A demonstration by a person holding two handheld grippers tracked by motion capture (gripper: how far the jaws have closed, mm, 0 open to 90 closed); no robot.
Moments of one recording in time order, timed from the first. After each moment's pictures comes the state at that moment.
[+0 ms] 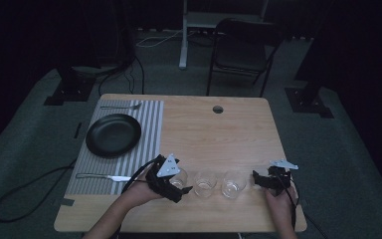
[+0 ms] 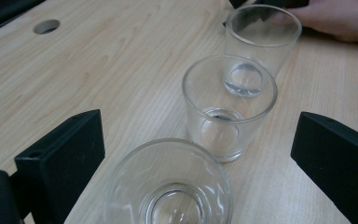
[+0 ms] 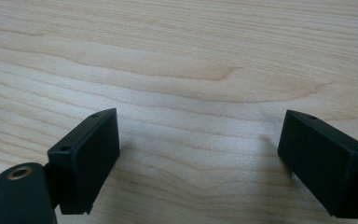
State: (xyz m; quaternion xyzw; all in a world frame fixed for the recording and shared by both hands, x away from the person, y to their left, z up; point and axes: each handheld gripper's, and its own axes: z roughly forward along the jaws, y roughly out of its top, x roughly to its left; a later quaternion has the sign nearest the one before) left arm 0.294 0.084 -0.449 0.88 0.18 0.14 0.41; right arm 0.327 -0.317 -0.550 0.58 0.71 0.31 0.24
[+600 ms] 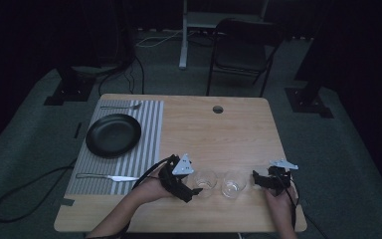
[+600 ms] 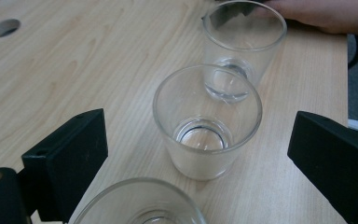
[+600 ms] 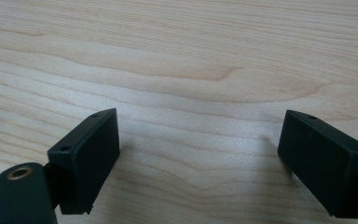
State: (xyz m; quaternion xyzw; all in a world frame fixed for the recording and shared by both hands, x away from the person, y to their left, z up) left arm 0.303 0.053 -0.451 0.90 0.15 0.11 0.39; right arm 0.327 -0.317 -0.550 0.58 0.71 0.31 0.24
